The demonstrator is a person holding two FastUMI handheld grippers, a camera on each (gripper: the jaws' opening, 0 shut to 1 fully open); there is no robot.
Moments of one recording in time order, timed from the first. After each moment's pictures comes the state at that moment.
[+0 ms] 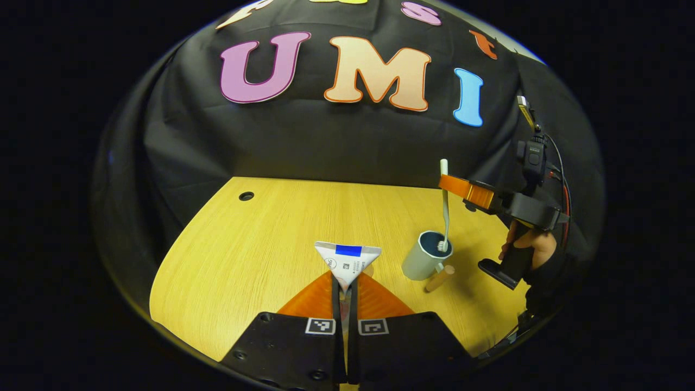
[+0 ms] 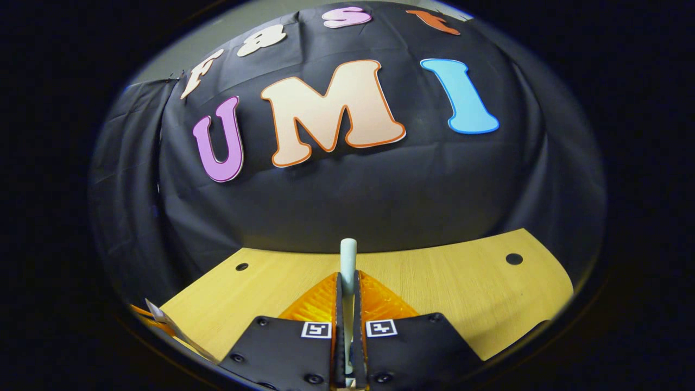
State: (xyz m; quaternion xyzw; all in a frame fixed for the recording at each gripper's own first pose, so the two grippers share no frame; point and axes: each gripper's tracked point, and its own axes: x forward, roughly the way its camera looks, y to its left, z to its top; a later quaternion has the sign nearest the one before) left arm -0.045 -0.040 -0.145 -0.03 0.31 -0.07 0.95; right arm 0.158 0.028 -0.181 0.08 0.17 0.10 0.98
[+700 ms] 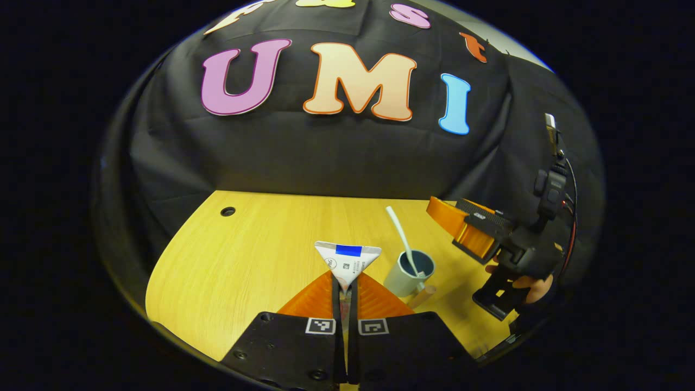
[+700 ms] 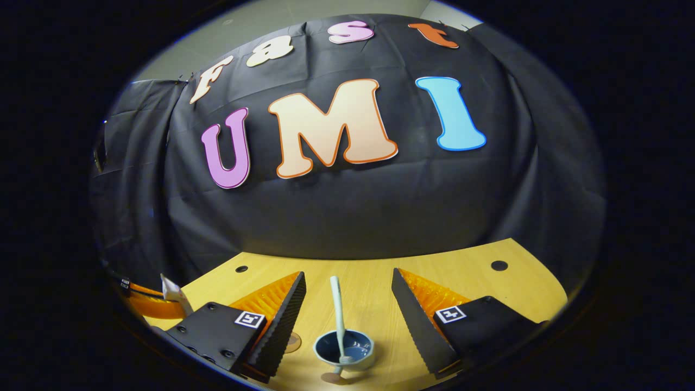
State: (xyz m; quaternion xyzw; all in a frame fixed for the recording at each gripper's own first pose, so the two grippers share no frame) left arm -0.007 -0.088 -0.121 -0.04 0.27 -0.12 0.95; right arm 0.114 -0.002 -0.162 0.07 0.14 0.09 0.98
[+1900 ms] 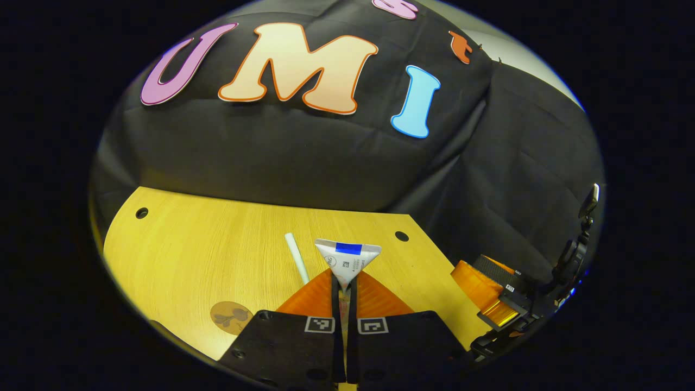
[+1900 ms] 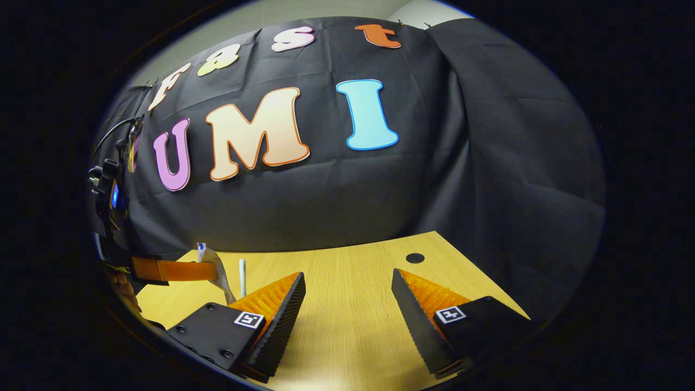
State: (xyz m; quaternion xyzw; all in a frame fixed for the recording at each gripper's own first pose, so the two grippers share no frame) left arm 0.067 -0.237 -0.143 -0.10 0.28 -0.21 0.93; right arm 0.077 -0.163 -0.172 0.07 0.16 -0.03 0.98
